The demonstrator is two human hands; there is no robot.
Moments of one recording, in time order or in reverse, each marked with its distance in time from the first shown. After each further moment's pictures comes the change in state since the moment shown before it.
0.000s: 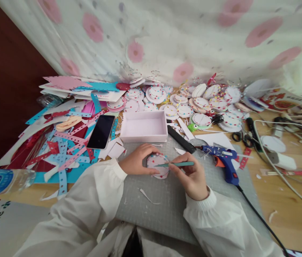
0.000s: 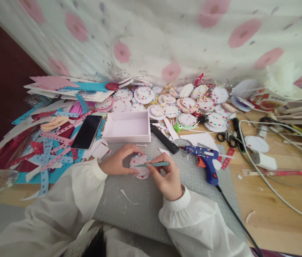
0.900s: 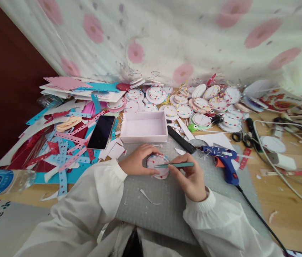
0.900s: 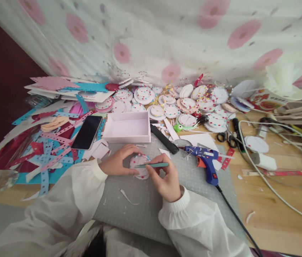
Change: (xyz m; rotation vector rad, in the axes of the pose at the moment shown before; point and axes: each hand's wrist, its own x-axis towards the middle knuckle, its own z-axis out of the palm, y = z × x) left_hand 0.000 0.000 0.000 -0.009 0.001 -0.001; right_hand -0.002 0.000 0.001 -0.052 -0.028 -0.058
